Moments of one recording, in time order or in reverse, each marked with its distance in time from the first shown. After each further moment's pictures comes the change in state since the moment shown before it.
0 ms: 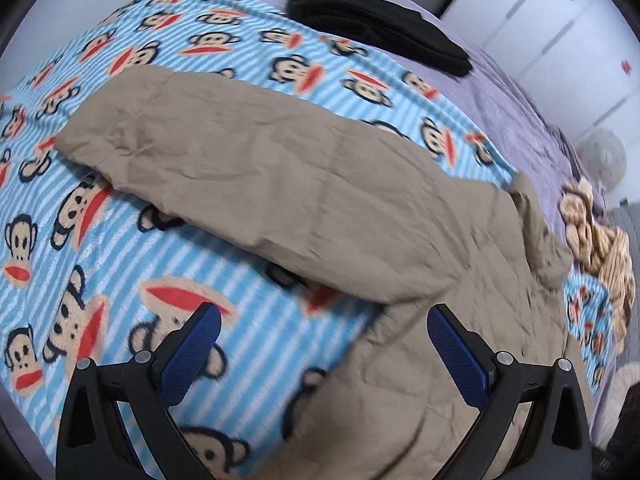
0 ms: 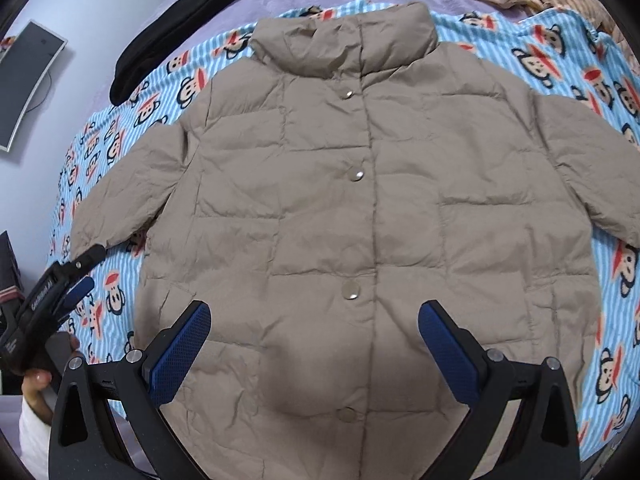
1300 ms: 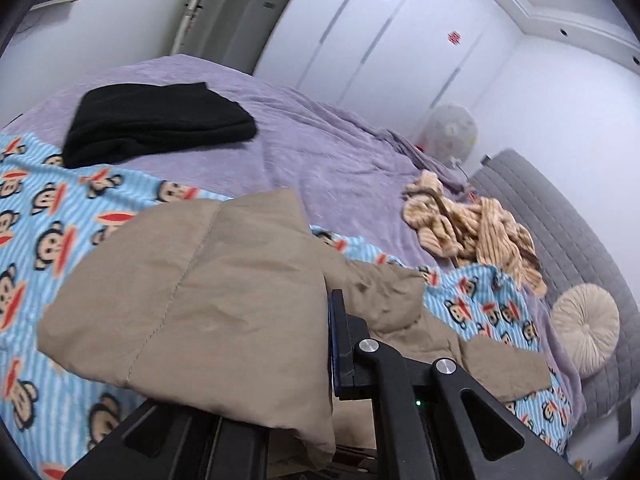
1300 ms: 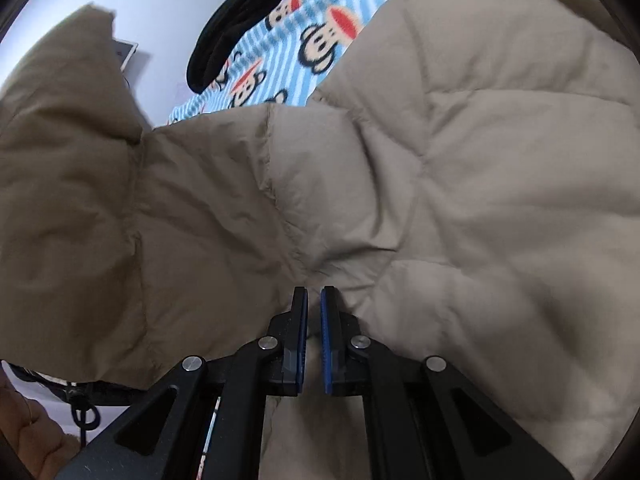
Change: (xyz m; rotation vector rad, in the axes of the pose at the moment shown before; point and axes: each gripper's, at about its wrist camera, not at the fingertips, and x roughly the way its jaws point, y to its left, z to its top) left arm -0.024 -0.207 0.039 0.485 -0.176 -0.483; right arm 0.143 0.119 0.097 0.004 0.026 0.477
